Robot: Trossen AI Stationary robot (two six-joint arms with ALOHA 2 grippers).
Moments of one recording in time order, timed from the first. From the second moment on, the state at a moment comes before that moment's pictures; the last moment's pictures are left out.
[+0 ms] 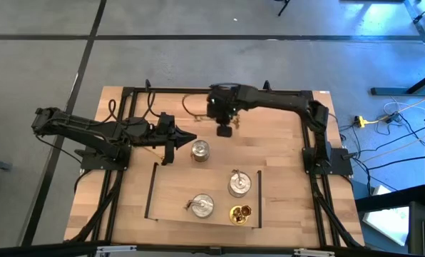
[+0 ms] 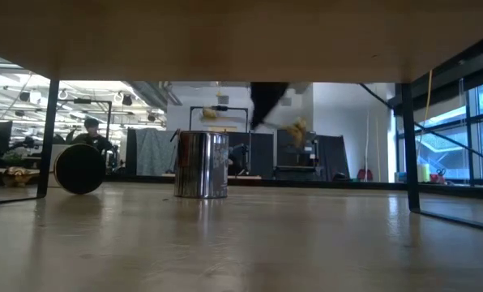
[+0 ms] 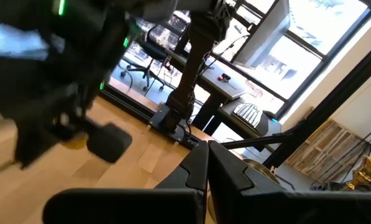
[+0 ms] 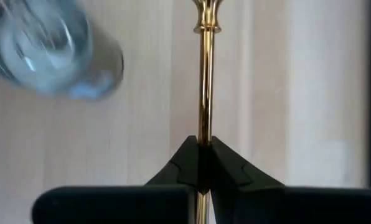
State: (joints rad) left arm -0.11 1.00 0.74 0.21 -0.24 -0.56; right arm -0.27 2.02 1.79 -0.95 -0.05 -0.30
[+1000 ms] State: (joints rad) left arm -0.11 0.71 0.74 0.04 -0.10 -0.57; right arm -0.13 1.95 2.33 -0.68 -0.48 0.02
